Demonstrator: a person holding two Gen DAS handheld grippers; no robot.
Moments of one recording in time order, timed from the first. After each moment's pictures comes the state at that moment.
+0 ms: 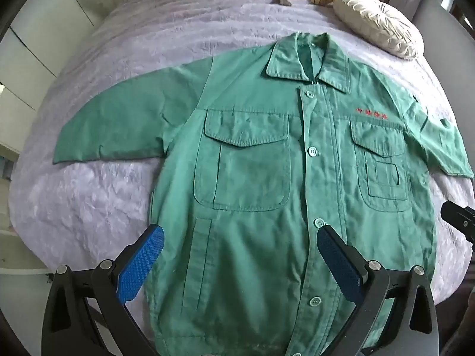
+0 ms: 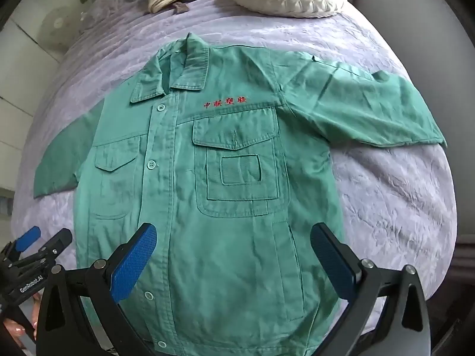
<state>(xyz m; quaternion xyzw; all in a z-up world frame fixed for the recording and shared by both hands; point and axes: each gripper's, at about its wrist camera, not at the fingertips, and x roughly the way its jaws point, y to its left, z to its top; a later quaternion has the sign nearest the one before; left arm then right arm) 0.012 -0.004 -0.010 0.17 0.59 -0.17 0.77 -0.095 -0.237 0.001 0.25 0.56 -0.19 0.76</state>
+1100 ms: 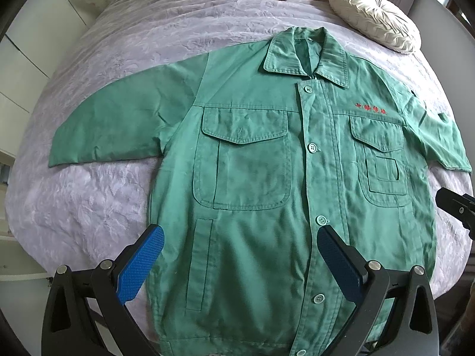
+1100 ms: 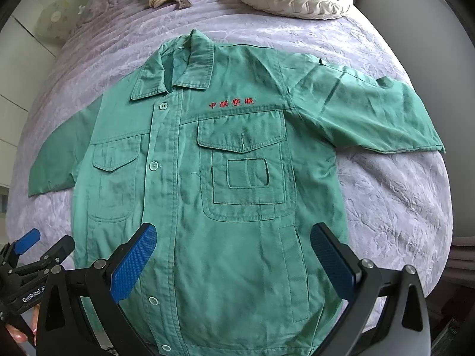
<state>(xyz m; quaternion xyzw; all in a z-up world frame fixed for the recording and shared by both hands) 0.020 -0.001 -0.011 0.18 0.60 -0.18 0.76 -0.077 -0.230 0.001 0.24 0.58 -0.20 0.76</state>
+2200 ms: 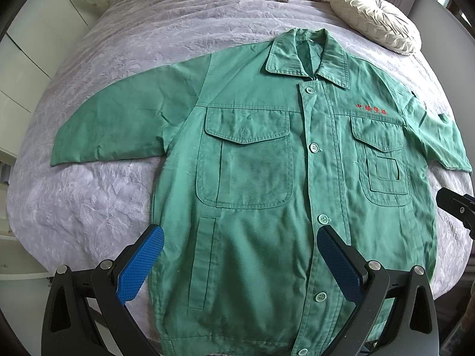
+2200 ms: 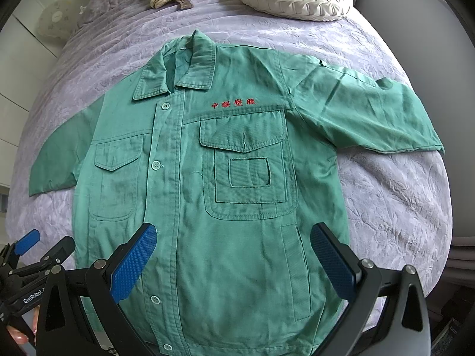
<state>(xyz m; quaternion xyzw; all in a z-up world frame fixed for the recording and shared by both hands) 0.021 -0.001 -0.011 0.18 0.60 -0.18 0.76 -0.077 -0.228 0.003 0.24 0.58 -0.20 0.76</state>
